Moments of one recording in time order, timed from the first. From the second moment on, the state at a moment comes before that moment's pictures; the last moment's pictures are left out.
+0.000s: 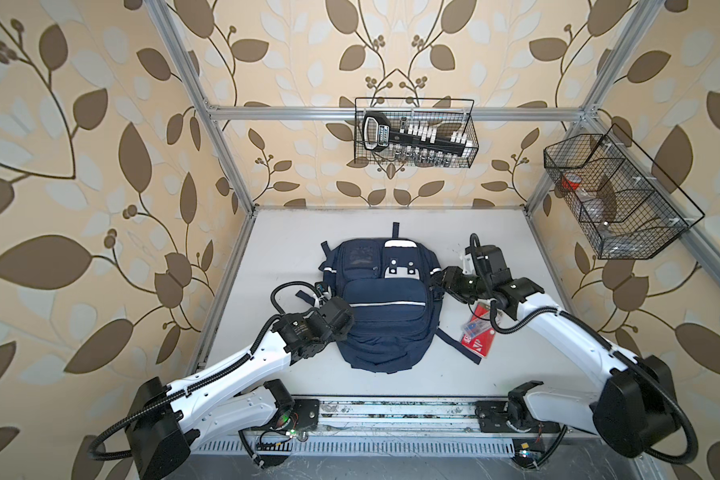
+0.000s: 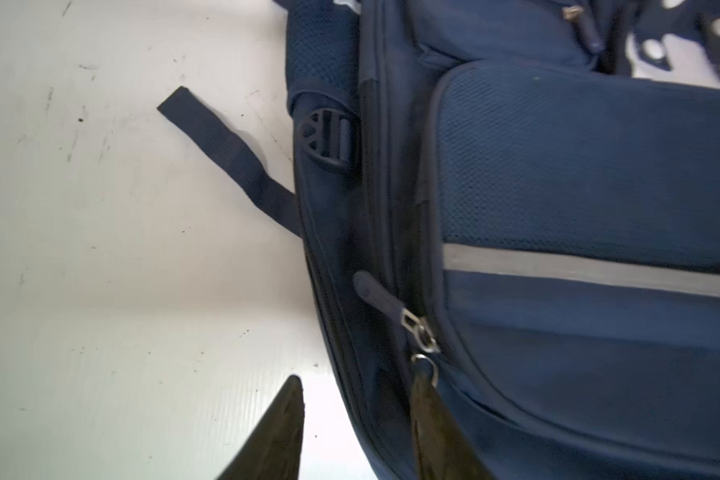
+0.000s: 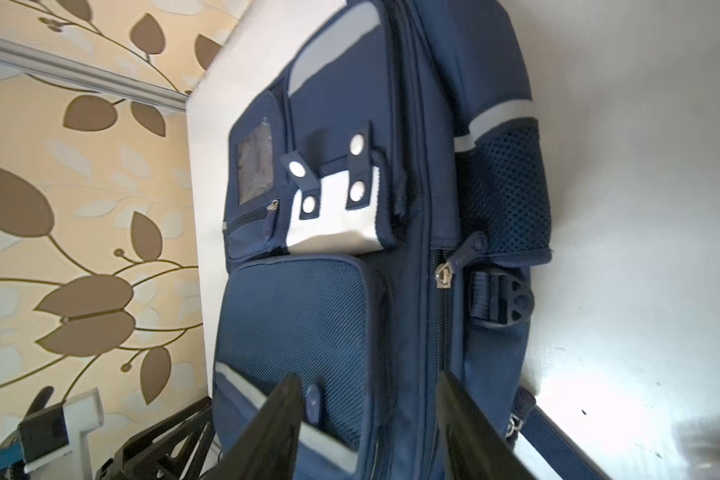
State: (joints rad) left arm -0.81 0.97 0.72 -0.79 -0.36 -0.85; right arm 0.37 1.19 0.87 -0.43 -0.25 0.82
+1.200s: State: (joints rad) left arm -0.94 0.96 0.92 -0.70 -0.17 -0.53; right arm 0.40 0.74 0.51 -0.74 0.26 1.01
